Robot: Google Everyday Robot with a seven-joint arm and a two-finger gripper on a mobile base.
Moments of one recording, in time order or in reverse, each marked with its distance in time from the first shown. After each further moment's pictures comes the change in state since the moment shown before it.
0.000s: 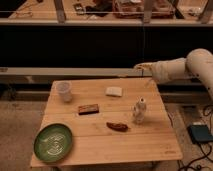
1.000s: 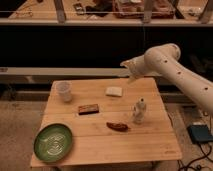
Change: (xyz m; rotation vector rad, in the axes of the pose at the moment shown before) arm 0.011 -0.030 0.084 -0.189 0.319 0.043
